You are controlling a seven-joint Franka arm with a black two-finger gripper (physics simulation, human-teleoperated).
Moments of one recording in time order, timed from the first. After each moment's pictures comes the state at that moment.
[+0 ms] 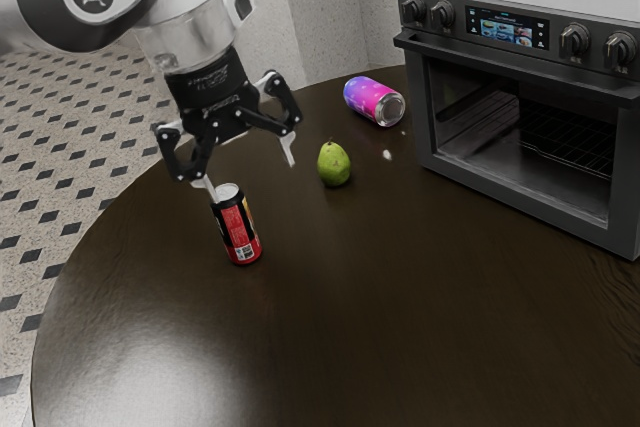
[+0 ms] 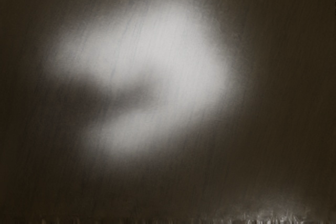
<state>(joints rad) -0.09 -0.08 0.06 -1.46 -0.10 1.47 -1.19</state>
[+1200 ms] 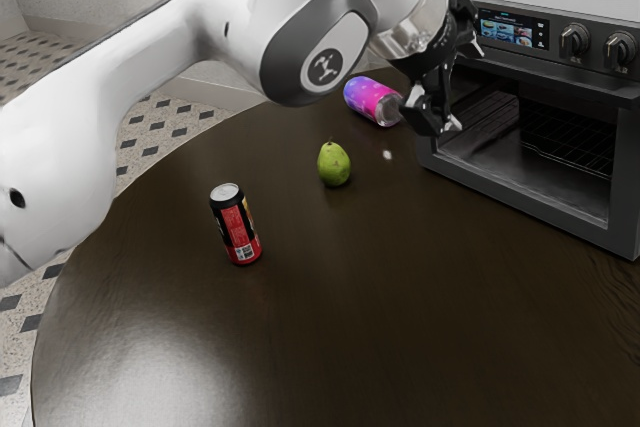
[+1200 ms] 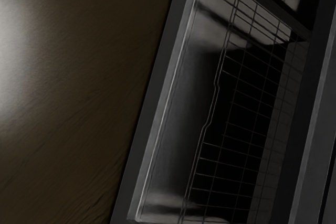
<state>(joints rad) -0.10 0.32 -0.21 -1.16 0.24 2.11 -1.98</state>
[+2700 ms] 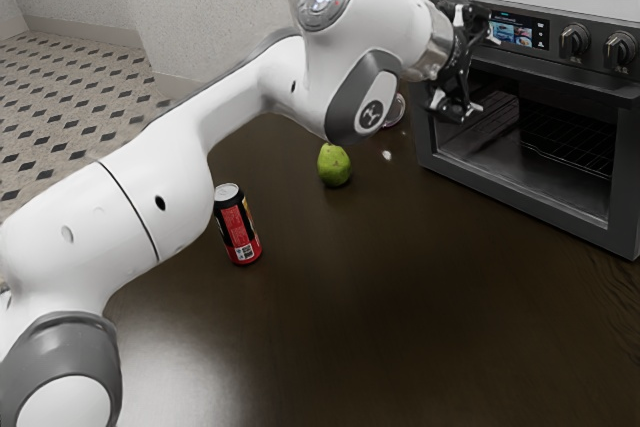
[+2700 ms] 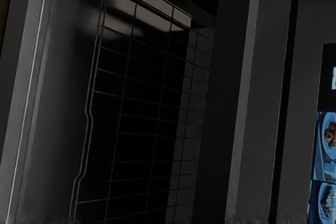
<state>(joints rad) 0.02 0.68 -0.30 -0.91 0.29 2.49 -1.78</state>
